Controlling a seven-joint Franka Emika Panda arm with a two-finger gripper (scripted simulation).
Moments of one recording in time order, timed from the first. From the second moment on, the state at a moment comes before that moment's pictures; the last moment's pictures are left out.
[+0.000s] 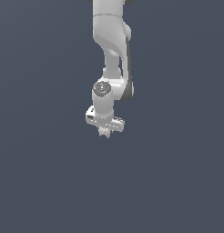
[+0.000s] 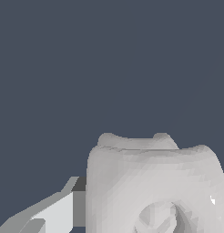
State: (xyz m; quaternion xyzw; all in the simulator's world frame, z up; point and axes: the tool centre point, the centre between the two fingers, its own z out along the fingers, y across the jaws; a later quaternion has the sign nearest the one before) arm -0.056 -0.037 0.041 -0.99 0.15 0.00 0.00
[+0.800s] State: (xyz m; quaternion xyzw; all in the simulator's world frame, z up) arm -0.054 -0.042 0.094 -0.99 0.15 0.00 0.00
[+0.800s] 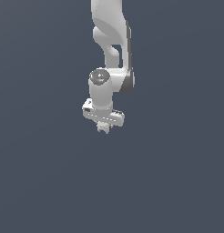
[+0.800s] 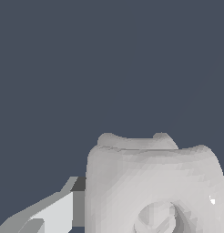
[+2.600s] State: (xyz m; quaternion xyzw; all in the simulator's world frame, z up) arm -0.028 -0.074 0.427 -0.99 0.15 0.00 0.00
